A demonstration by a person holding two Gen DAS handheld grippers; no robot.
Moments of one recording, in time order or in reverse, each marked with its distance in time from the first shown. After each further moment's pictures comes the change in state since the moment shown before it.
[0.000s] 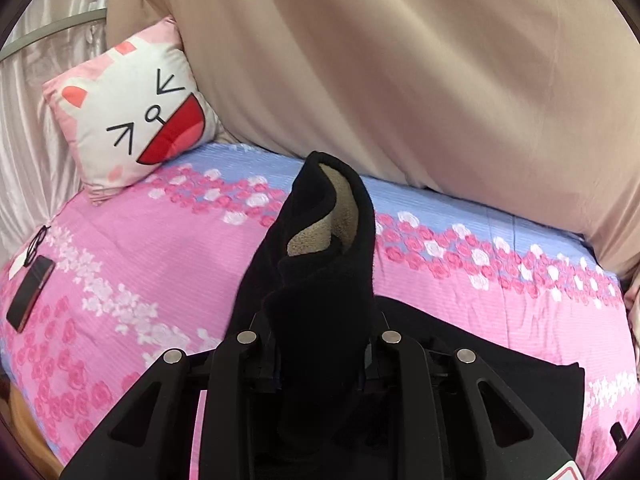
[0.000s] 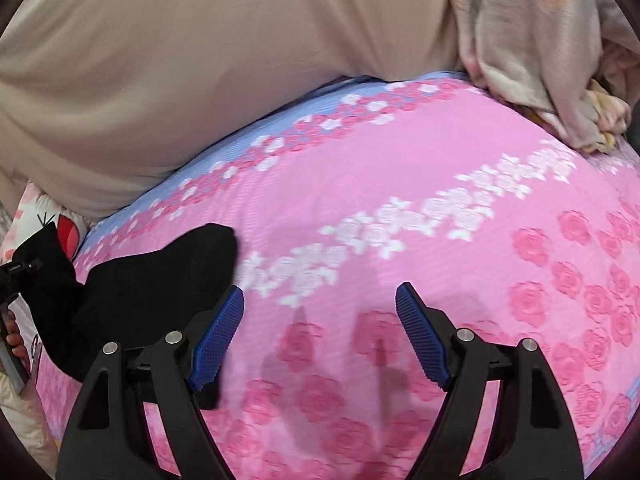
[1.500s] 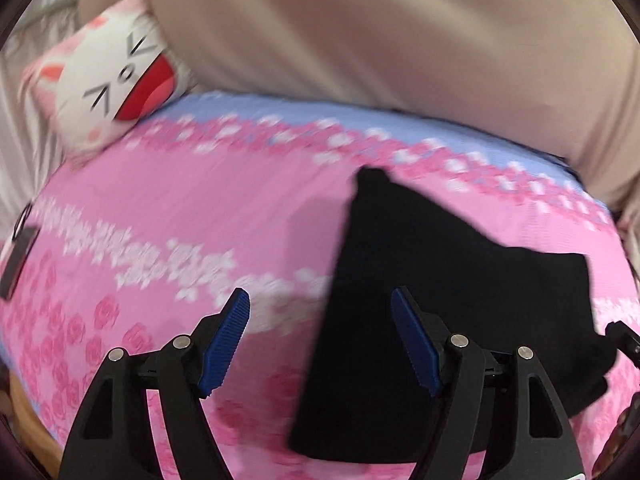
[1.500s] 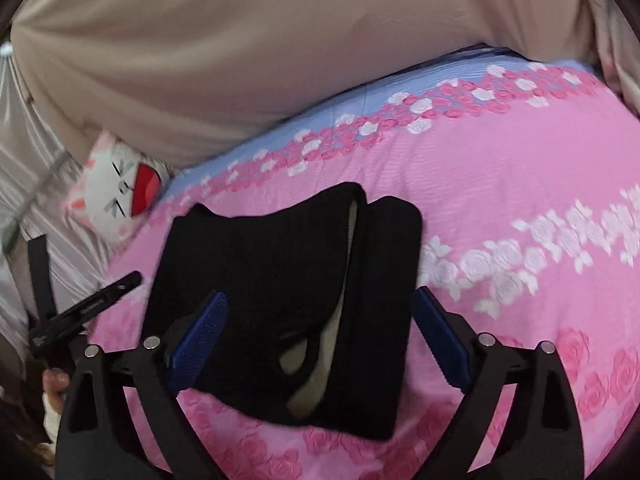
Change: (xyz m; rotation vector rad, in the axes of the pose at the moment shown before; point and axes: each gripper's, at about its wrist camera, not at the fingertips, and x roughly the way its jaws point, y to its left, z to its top) left arm -0.005 -0.014 -0.085 0.084 0.152 -0.029; right arm 0.056 0.128 0.002 -0.187 0.205 0.284
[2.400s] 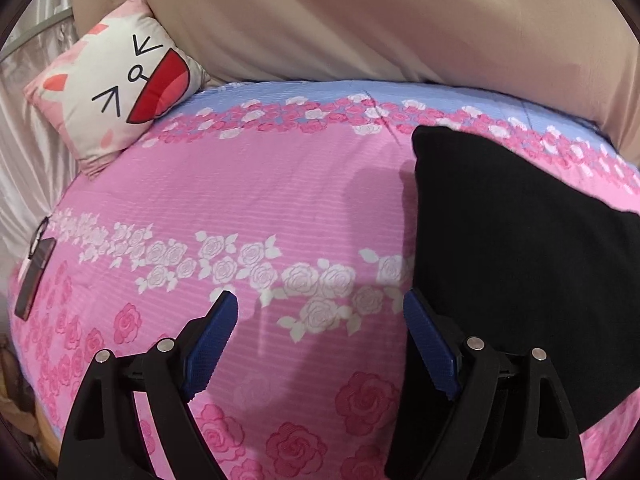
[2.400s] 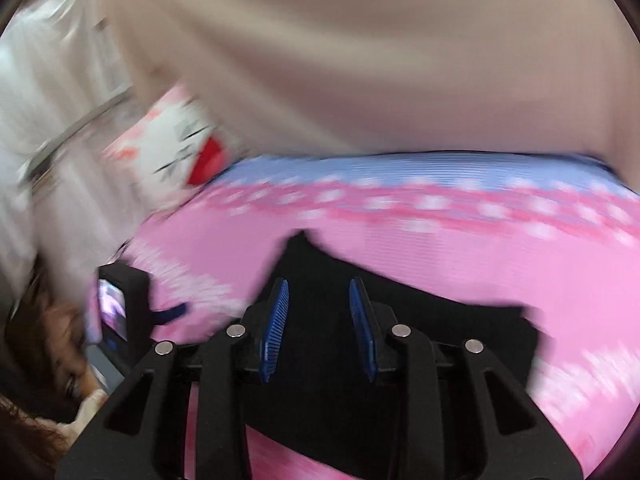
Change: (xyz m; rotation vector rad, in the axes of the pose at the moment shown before) left arm 0.034 0.018 -0.016 0.097 0.014 0.119; right arm 0.037 0.161 0.053 -0.344 0.019 0.215
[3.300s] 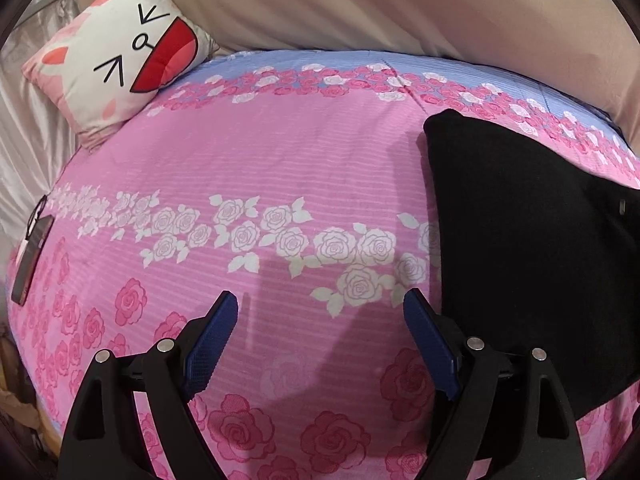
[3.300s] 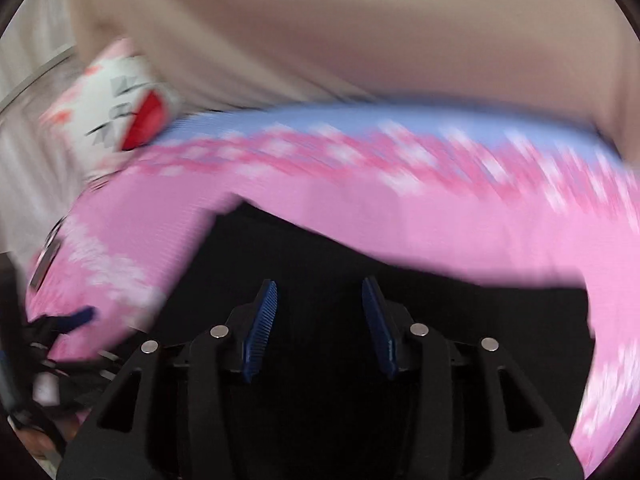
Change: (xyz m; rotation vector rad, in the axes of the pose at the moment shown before) left arm 0.017 0.019 -0.009 -0.017 0.078 -0.006; right arm 0.055 -0.082 -0.047 0.182 0.037 -0.220
